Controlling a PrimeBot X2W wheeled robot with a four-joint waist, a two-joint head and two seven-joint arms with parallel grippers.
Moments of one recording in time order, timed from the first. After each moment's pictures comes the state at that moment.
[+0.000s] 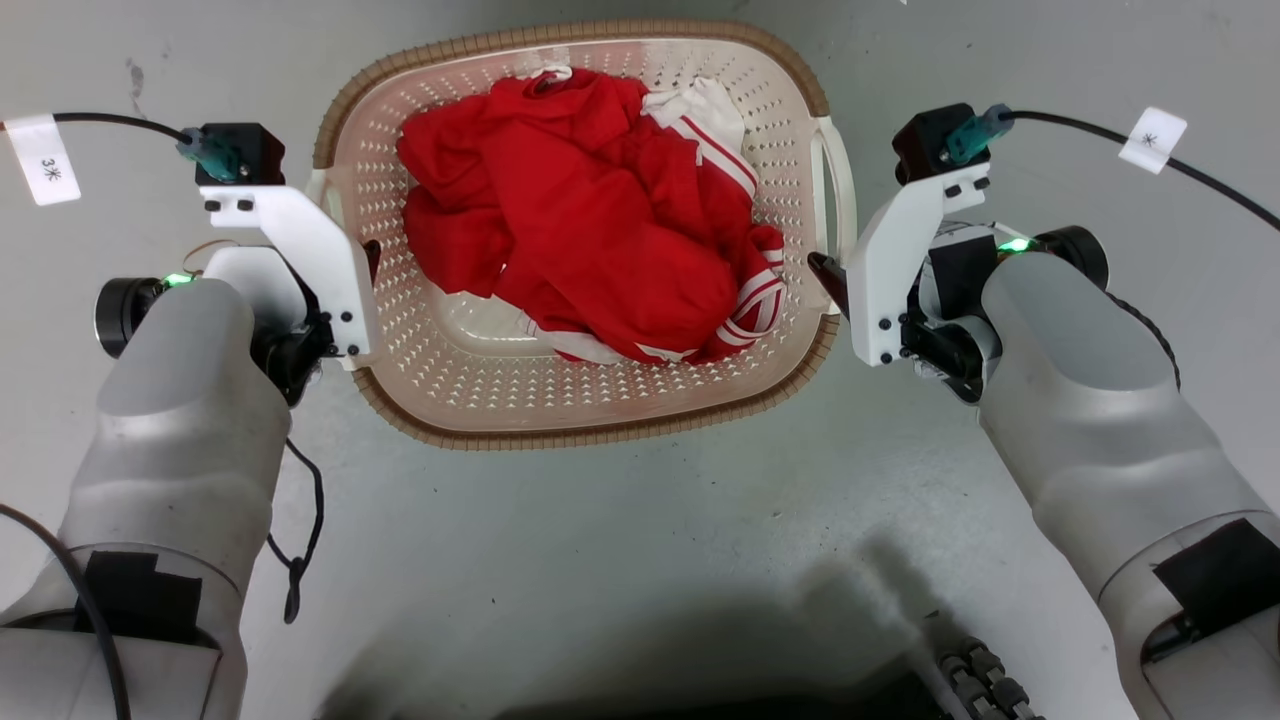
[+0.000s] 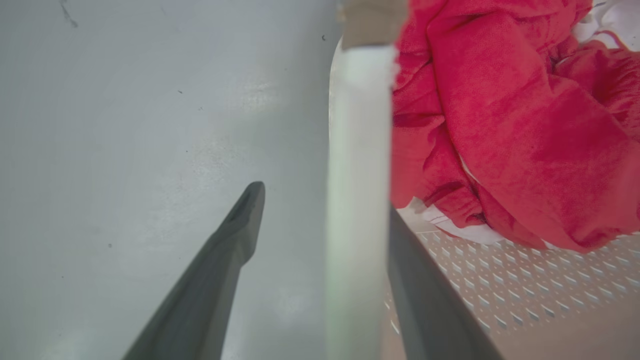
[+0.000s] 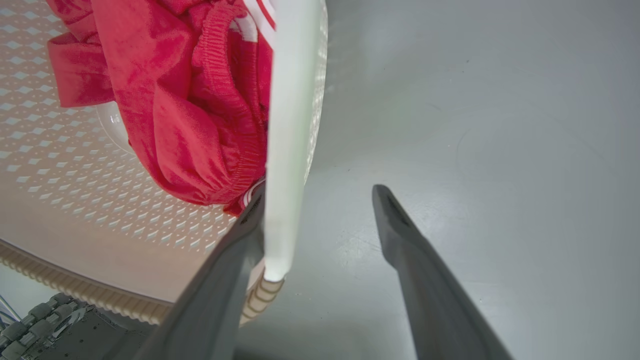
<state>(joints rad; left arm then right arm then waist) -1.07 0.25 -0.25 1.22 -0.40 -0.13 0.26 -1.08 -0.06 0.52 1.17 0.53 0.13 0.31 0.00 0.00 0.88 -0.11</state>
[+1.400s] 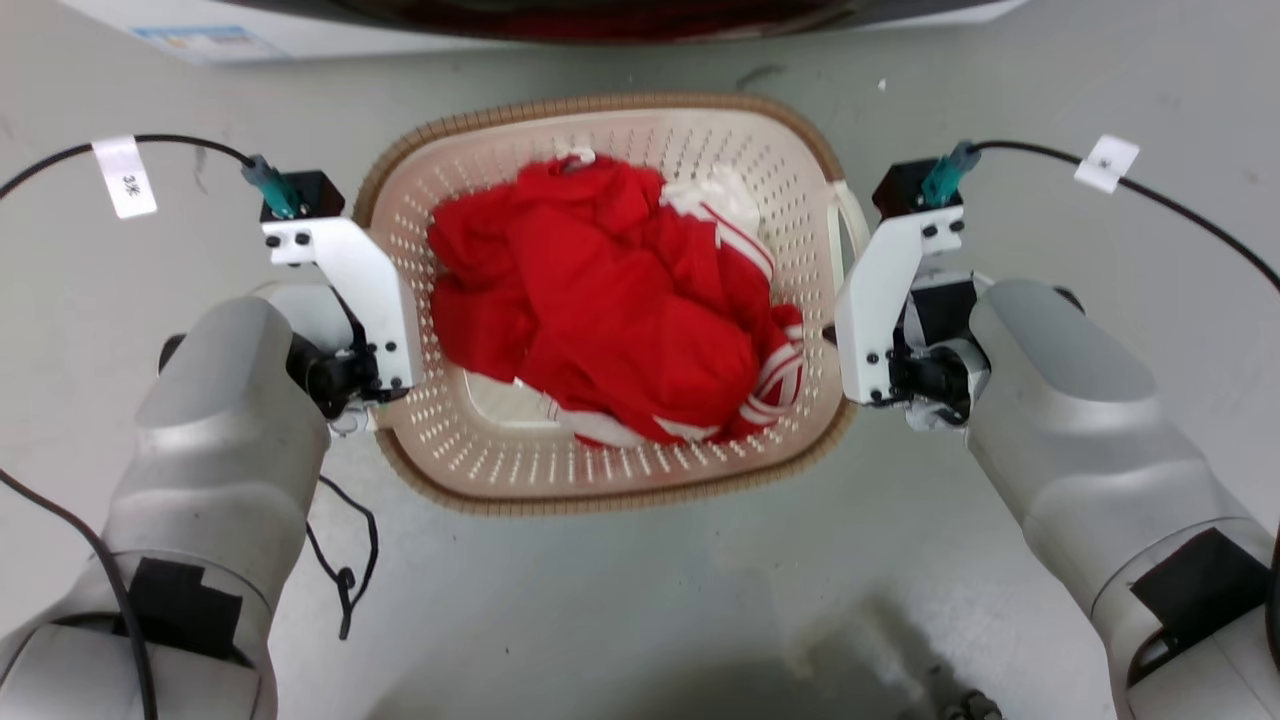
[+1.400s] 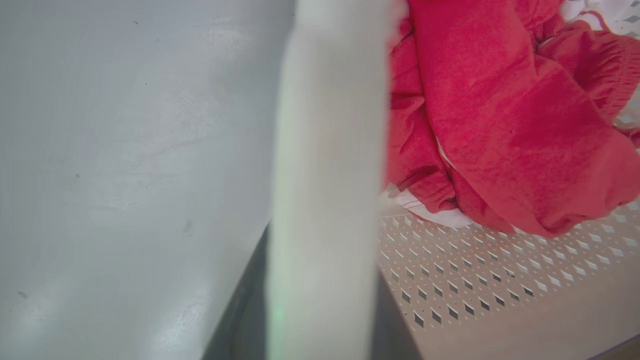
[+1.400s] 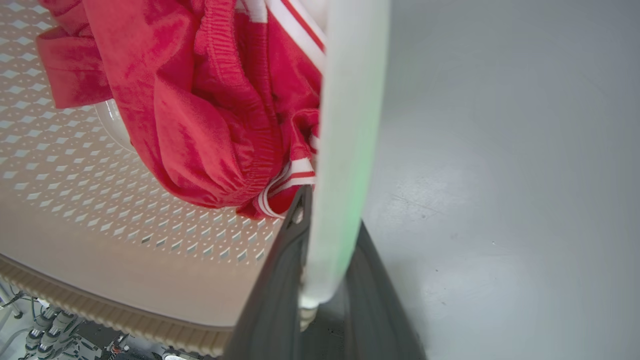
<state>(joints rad) -1.06 0.22 -0.40 1.24 -0.63 -0.13 0.52 -1.09 -0.05 0.69 1.24 0.77 0.13 0.48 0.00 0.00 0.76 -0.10</state>
